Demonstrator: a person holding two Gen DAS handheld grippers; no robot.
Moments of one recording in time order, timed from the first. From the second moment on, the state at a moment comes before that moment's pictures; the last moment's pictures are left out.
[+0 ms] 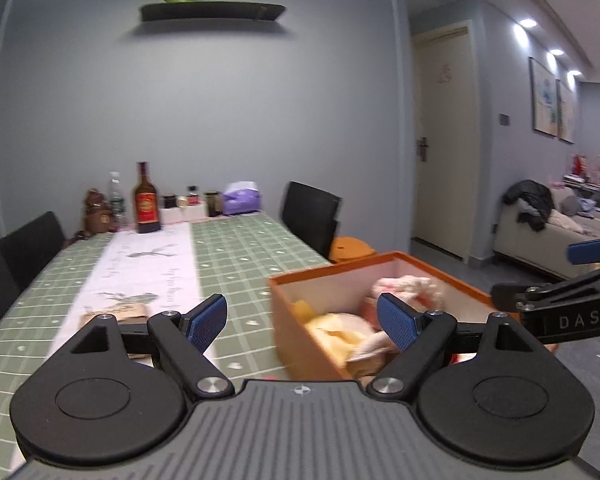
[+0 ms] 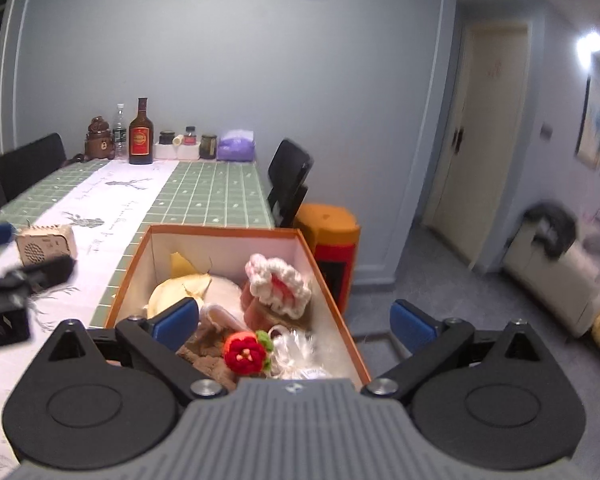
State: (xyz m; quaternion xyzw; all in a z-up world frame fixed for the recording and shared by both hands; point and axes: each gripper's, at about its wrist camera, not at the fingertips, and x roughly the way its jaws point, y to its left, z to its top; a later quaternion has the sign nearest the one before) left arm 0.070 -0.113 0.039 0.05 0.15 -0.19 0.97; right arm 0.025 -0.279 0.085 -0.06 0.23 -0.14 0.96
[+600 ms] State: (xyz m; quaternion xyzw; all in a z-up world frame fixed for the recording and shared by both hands) left arm 0.058 -0.048 0.036 0.03 0.13 -0.09 0.99; right arm 0.020 -0.176 0.063 -0.07 0.20 -0.03 0.98
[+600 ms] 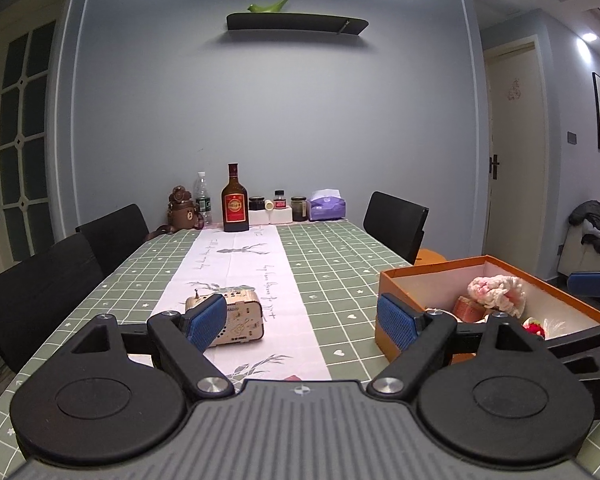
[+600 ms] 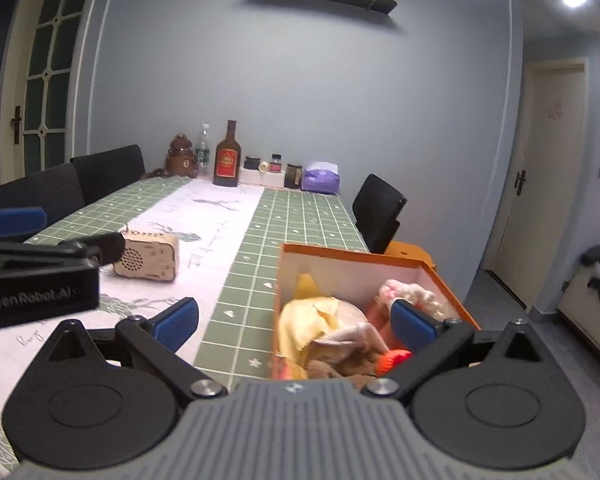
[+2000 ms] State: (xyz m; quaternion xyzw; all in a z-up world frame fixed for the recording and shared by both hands) left arm 0.058 -0.023 0.019 0.02 0.16 -0.06 0.99; right arm 0.044 -0.145 0.034 -0.04 0.25 -0.01 0.97
